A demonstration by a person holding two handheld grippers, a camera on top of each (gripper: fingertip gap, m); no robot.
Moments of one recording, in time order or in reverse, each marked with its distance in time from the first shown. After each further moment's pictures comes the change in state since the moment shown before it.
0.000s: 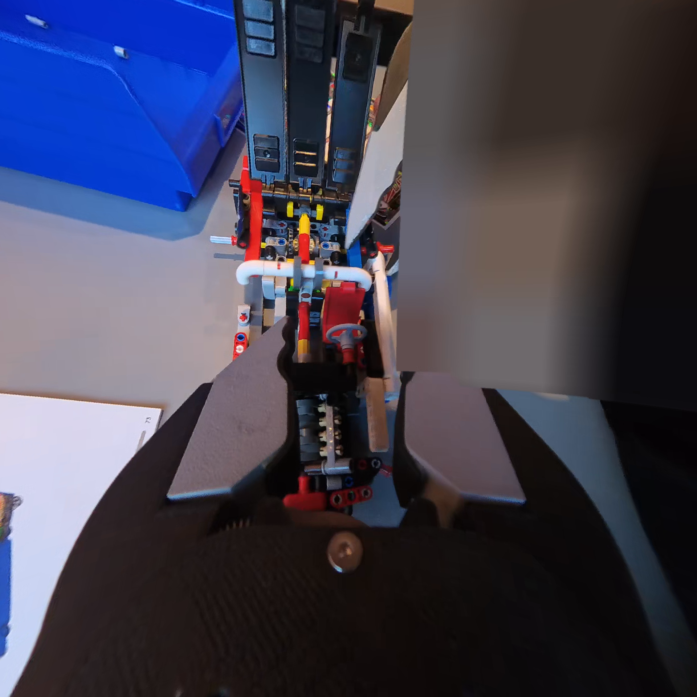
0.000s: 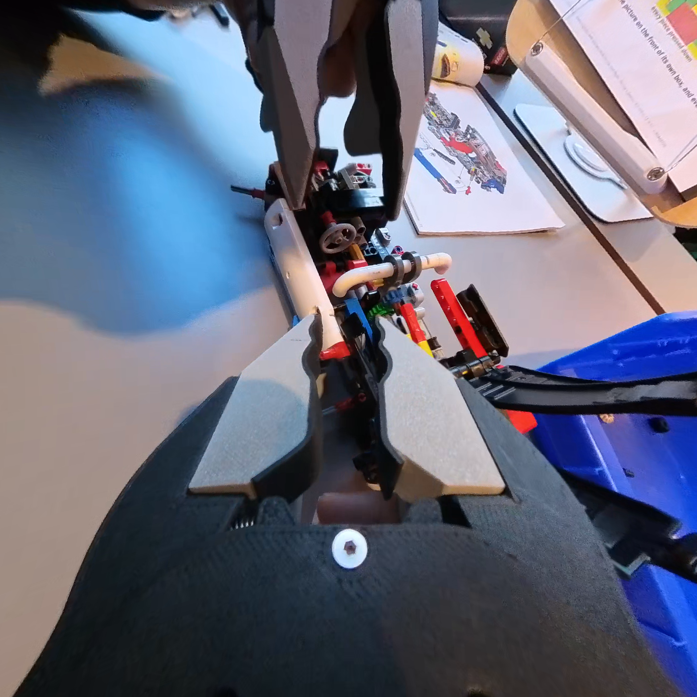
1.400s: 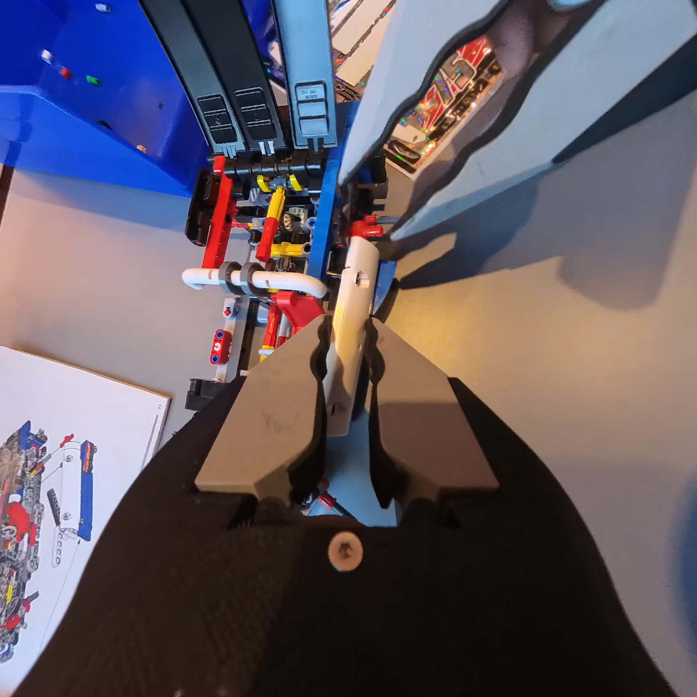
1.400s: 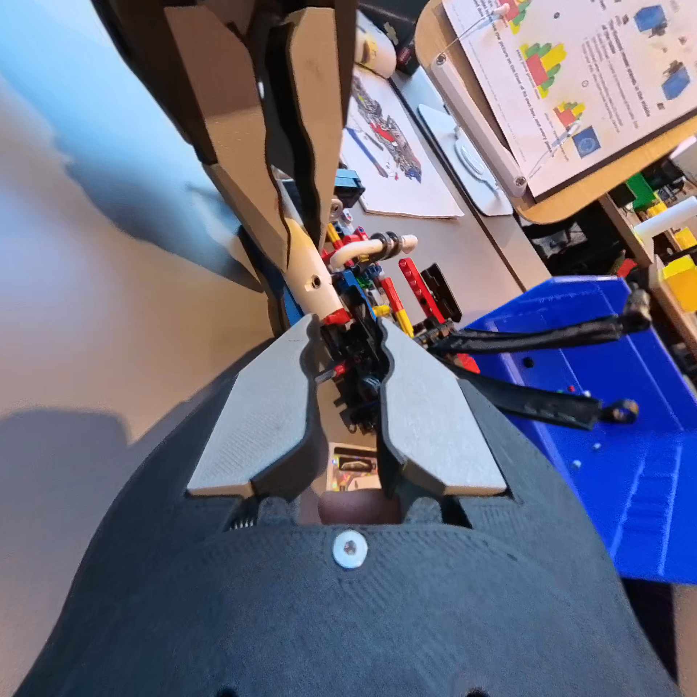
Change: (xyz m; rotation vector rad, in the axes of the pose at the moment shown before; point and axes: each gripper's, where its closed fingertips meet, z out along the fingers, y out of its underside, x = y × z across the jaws) left arm 0.019 0.014 0.043 -0.241 -0.422 0.216; right arm -0.007 0.010 -0.030 -0.052 0.325 -0.122
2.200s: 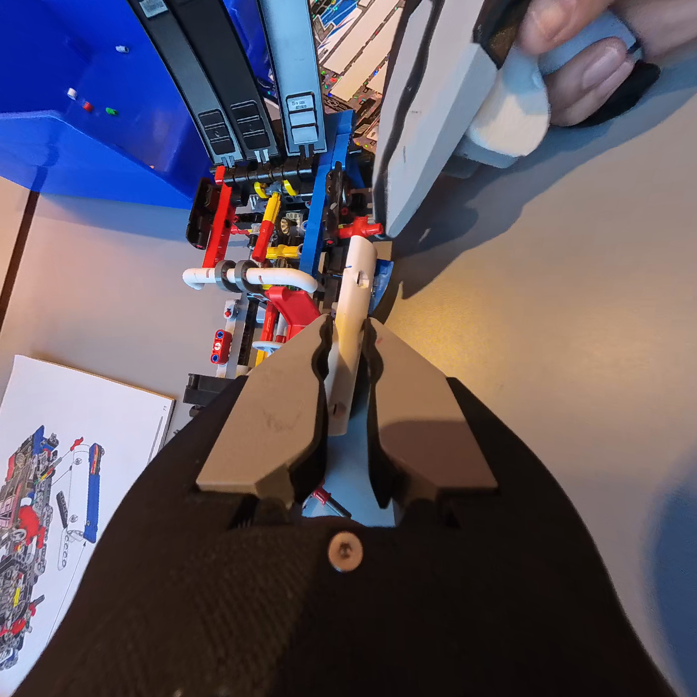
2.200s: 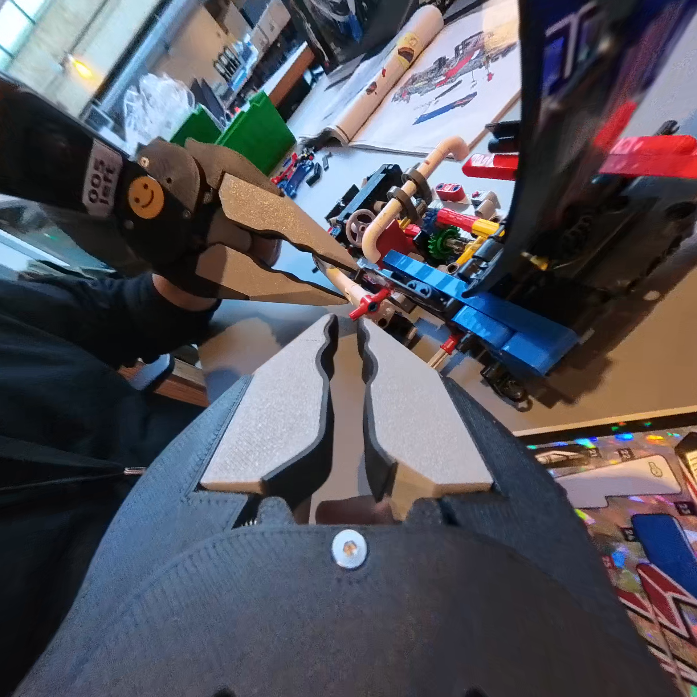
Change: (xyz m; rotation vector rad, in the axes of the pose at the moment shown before) left arm 0.004 0.003 -0.007 0.053 -0.020 0.037; right arm -0.021 -0.011 -0.002 0.142 -0.559 1.095
